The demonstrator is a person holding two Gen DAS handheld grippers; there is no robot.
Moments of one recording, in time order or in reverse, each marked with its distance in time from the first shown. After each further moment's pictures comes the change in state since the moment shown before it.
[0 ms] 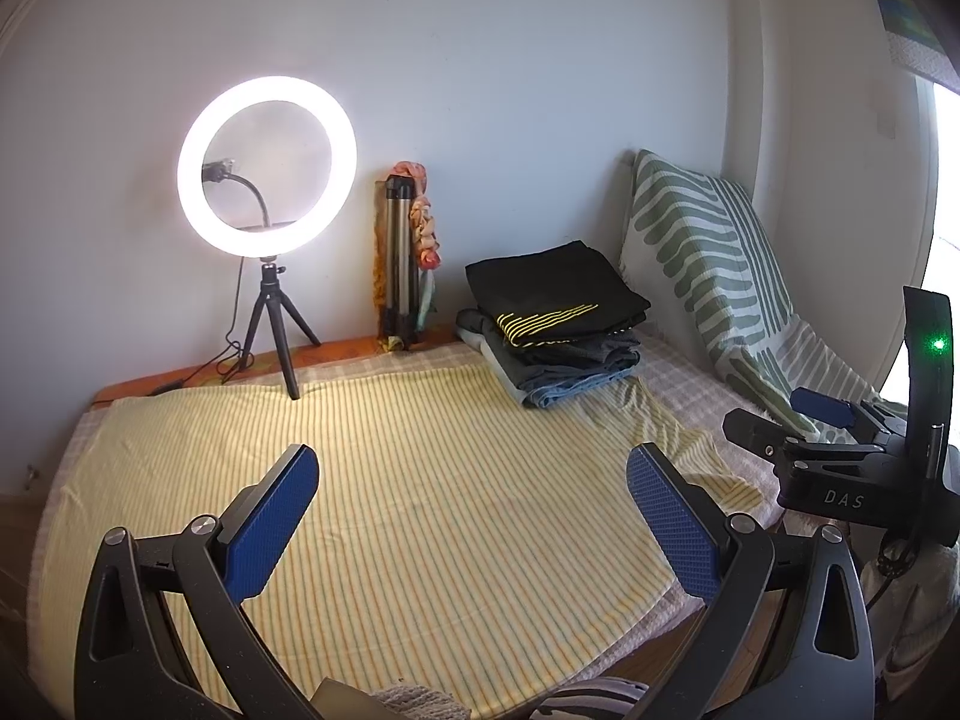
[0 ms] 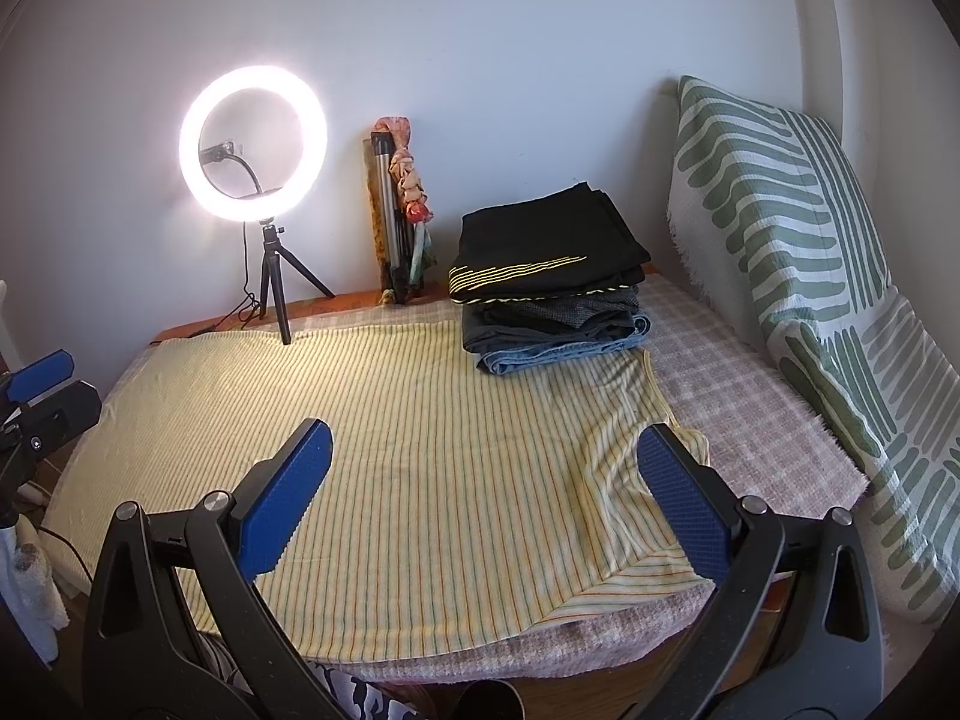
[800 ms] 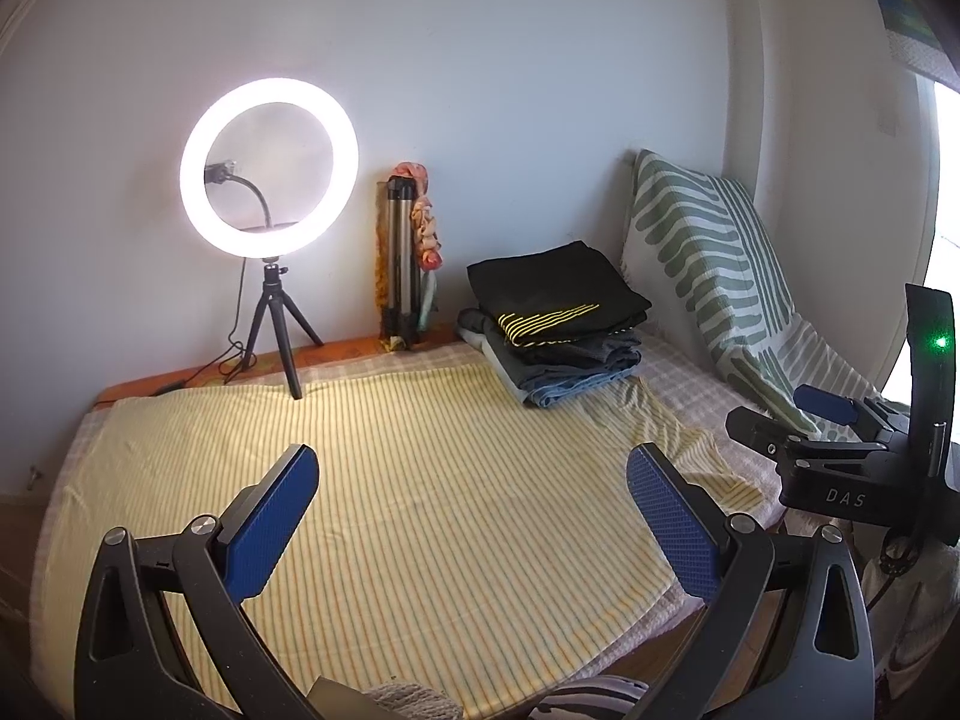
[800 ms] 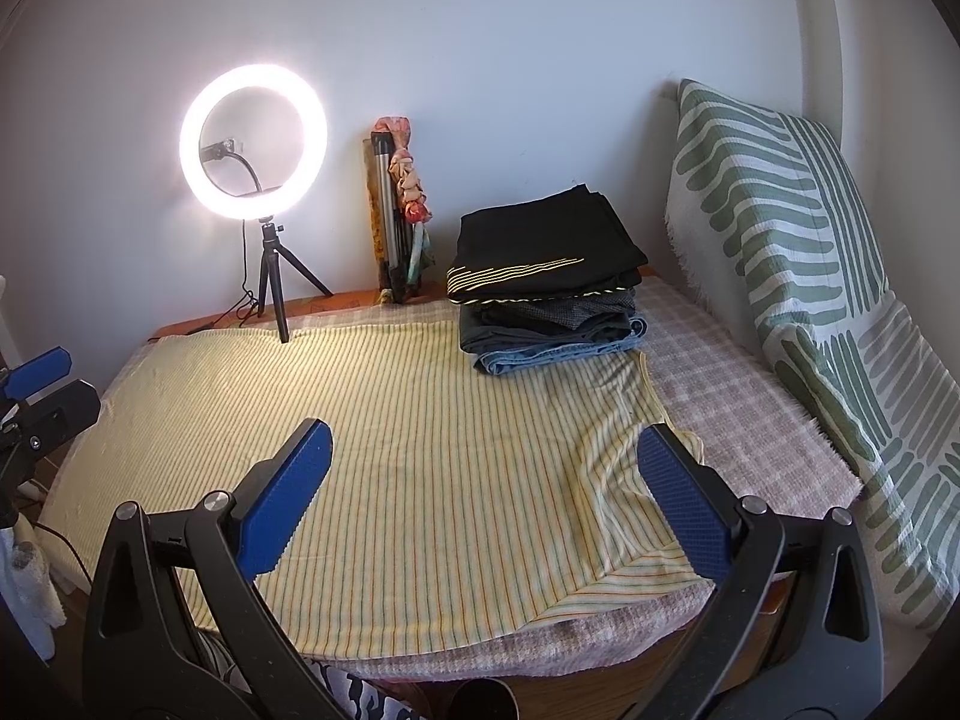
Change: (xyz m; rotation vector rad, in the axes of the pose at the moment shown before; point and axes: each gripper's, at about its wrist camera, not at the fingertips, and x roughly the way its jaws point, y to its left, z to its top) left arm -0.003 -0.002 -0.001 0.000 -0.002 0.007; right arm 0.001 -0.002 0.002 -0.005 -0.003 0.000
